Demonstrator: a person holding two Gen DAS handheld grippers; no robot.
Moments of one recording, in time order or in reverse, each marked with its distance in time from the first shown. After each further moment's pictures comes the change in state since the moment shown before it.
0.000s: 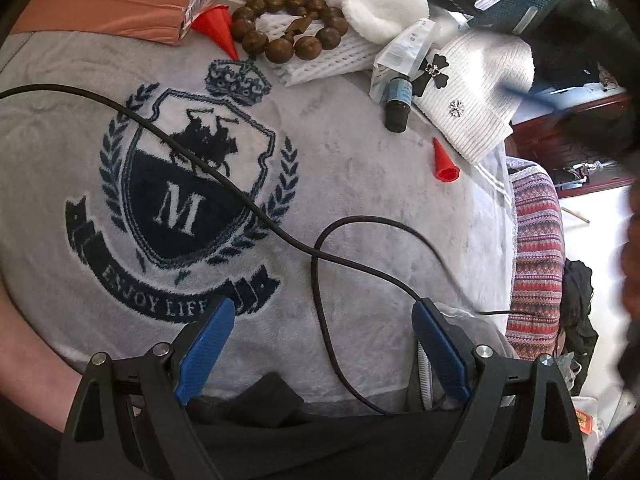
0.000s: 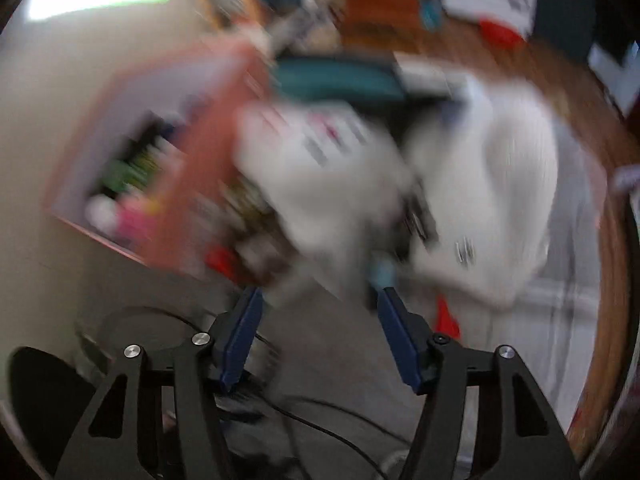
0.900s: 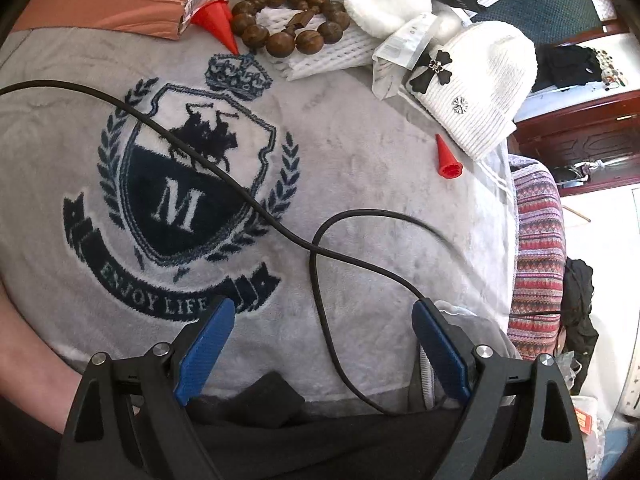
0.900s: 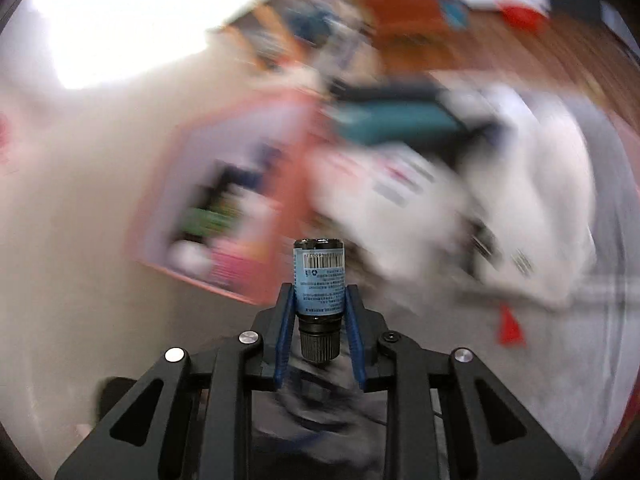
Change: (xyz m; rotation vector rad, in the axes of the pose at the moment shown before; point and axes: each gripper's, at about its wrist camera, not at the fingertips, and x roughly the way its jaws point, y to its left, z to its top) left arm 0.002 -0.003 -0.005 -0.004 0.009 -0.002; right arm -0.110 0.068 0.029 -0.029 -0.197 0.330
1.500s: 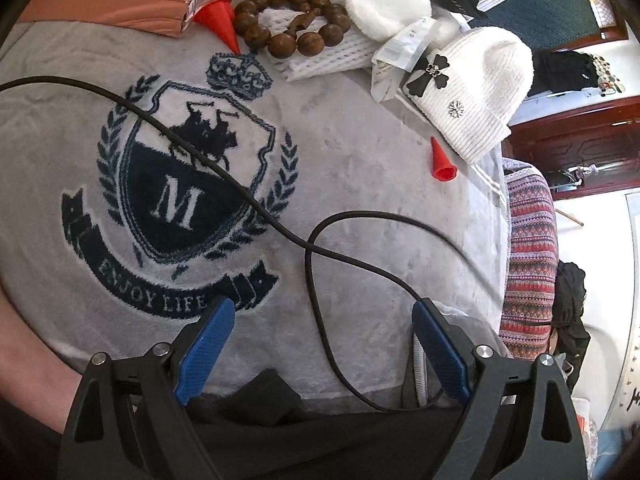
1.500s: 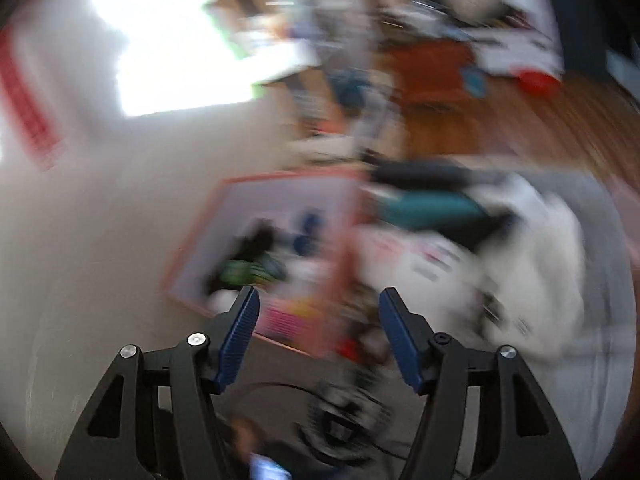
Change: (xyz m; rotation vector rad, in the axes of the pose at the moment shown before) left arm -0.002 0.001 0.002 -0.006 -0.004 -0.044; right arm -0.041 -0.042 -0.016 0.082 -0.167 -0.094
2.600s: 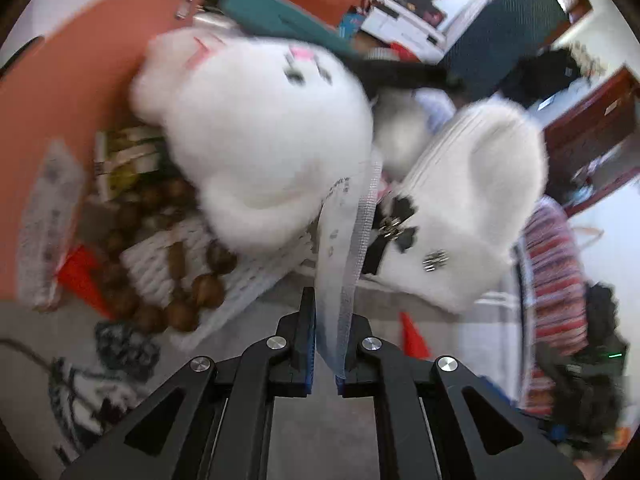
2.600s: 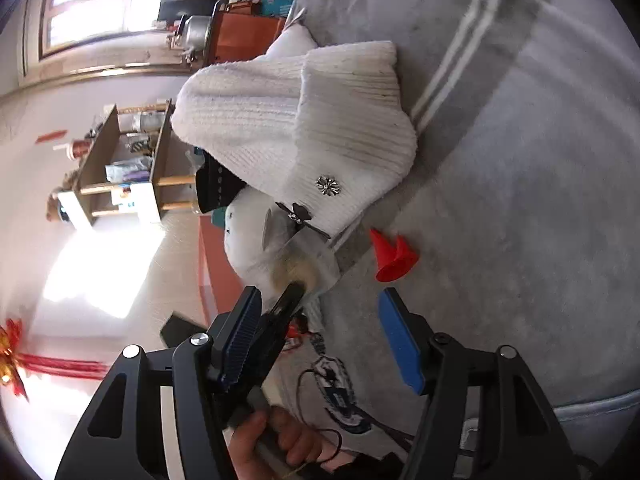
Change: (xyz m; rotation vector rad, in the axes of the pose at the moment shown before) left arm 0.015 -0.069 0.134 0.114 -0.253 0.045; right arm 0.031 -0.262 -0.127 0.894 0.035 0.370
